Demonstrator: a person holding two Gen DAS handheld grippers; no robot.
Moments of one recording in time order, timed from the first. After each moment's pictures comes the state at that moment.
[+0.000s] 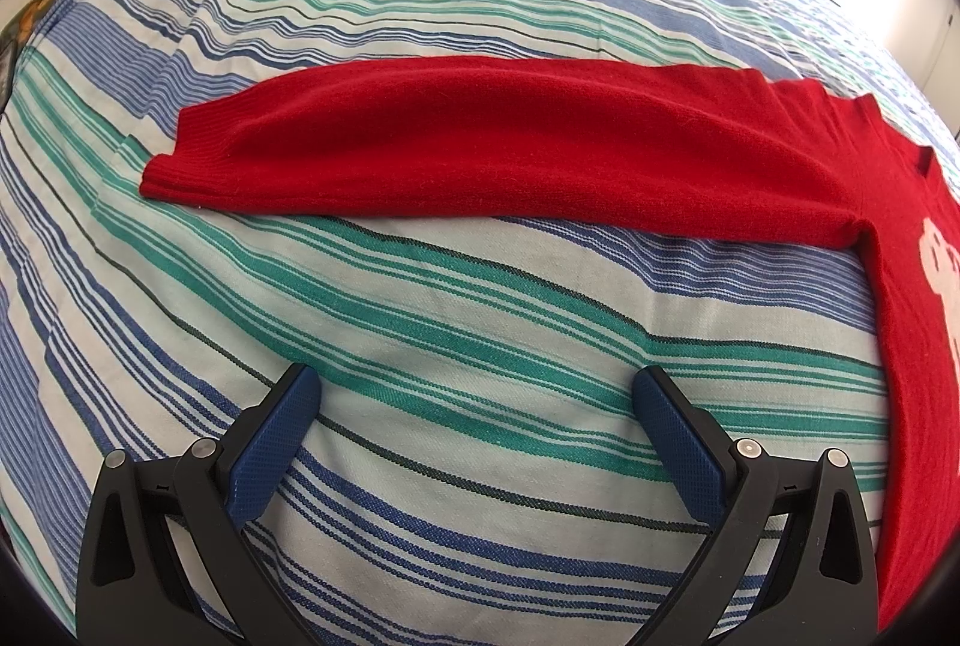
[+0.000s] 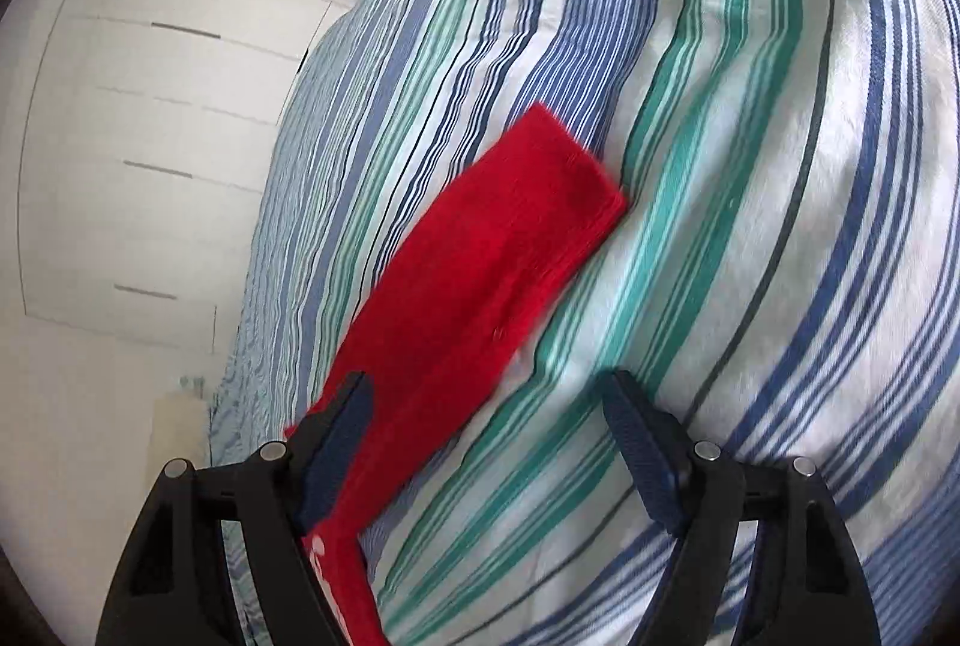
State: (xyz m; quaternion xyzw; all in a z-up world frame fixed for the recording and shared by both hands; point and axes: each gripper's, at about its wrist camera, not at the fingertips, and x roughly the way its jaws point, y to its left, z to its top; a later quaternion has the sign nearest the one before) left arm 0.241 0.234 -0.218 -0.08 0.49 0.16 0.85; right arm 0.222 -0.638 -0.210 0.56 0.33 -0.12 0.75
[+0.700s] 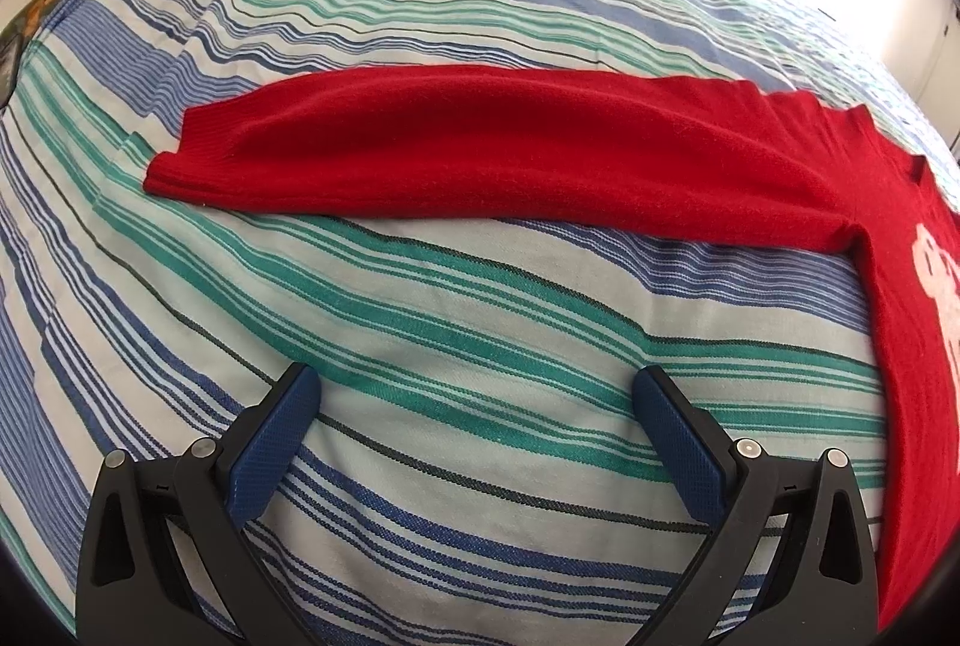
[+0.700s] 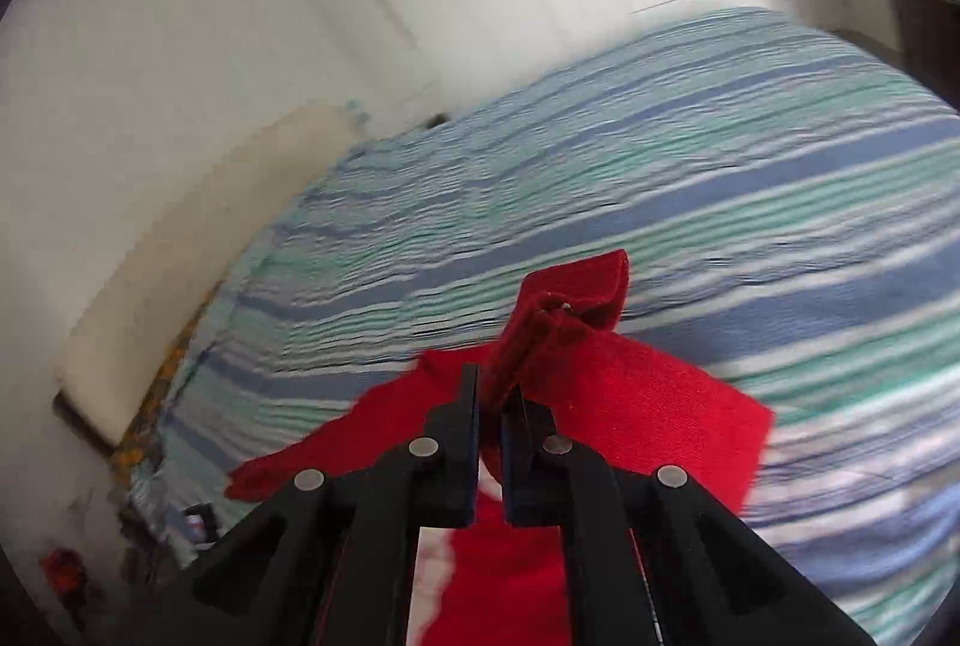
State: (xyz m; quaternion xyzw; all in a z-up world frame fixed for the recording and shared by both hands) left arm 0.236 0.237 -0.218 -0.09 0.47 0.16 0.86; right arm 0.372 -0.314 -0.004 0.21 0.36 0.28 0.87
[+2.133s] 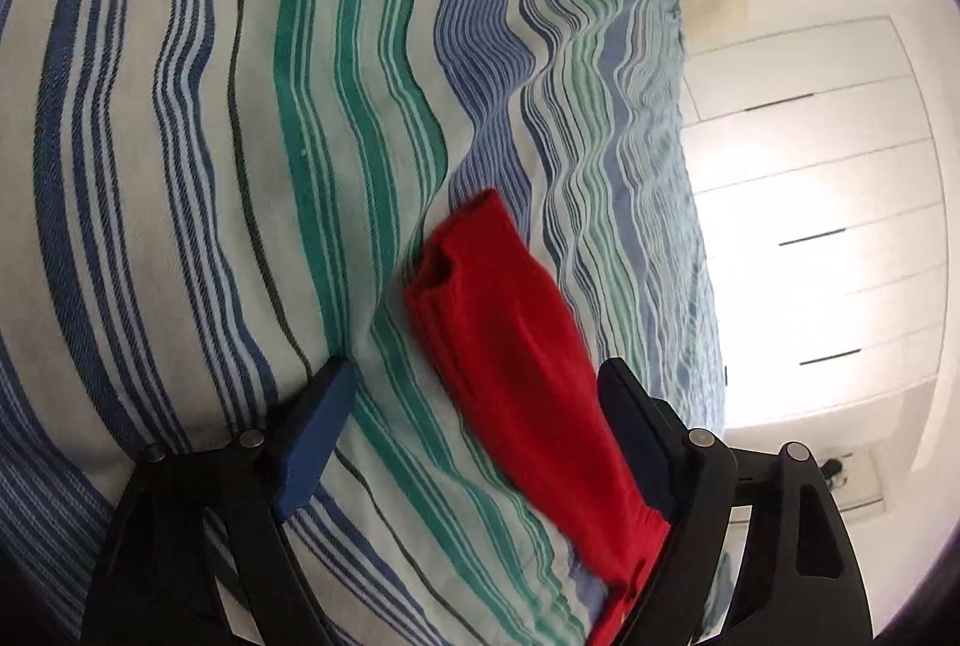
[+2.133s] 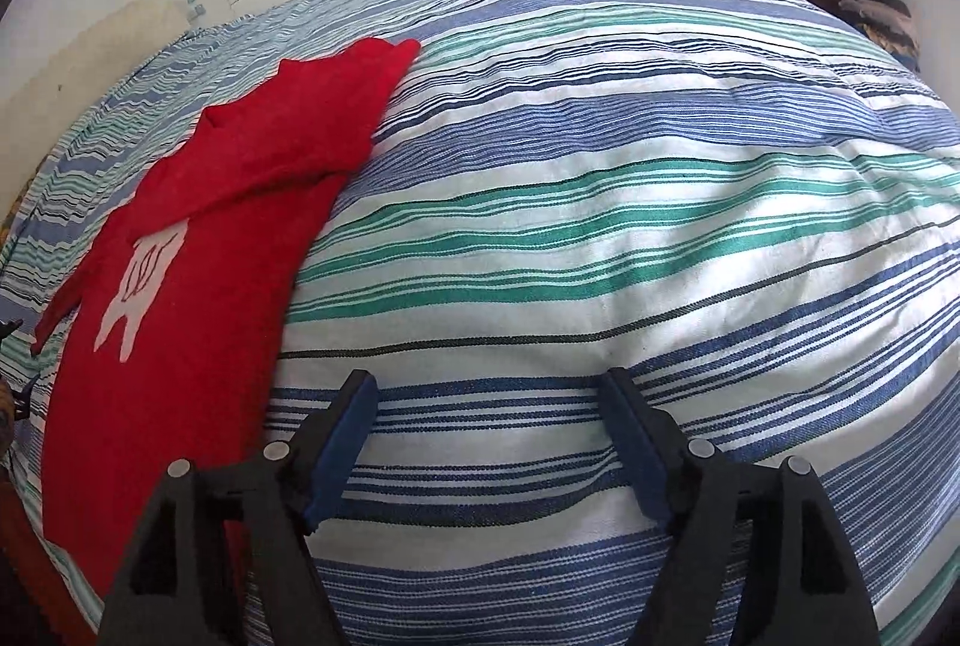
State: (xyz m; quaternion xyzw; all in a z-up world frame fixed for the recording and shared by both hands) left arm 0.193 0.427 -0.224 -0.57 0.29 0.15 0.75; right arm 0.194 -0.392 -0.201 0.11 0.47 0.01 0.87
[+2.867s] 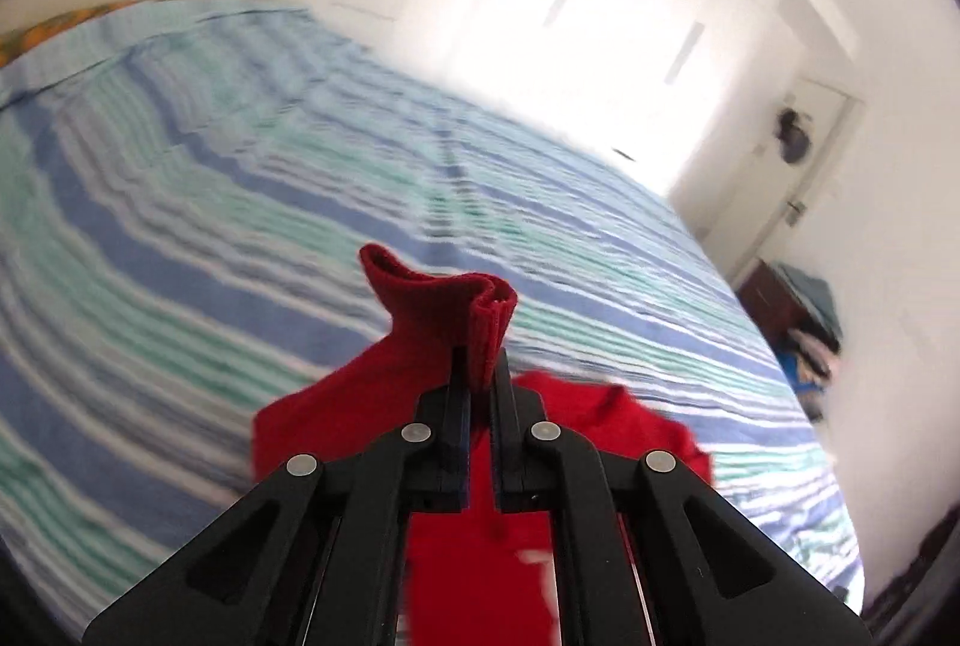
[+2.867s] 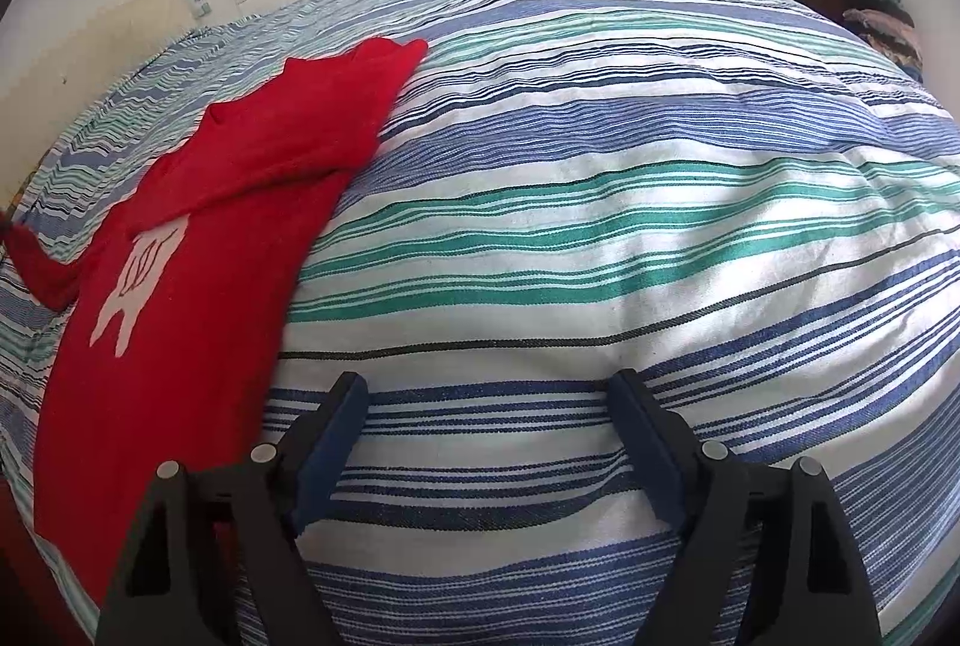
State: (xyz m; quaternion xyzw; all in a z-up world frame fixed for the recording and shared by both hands) left arm 0.324 0.124 -0.020 -0.19 0.30 -0.10 0.93; right arm 0.194 -0.390 -0.204 0.11 0.46 0.01 0.88
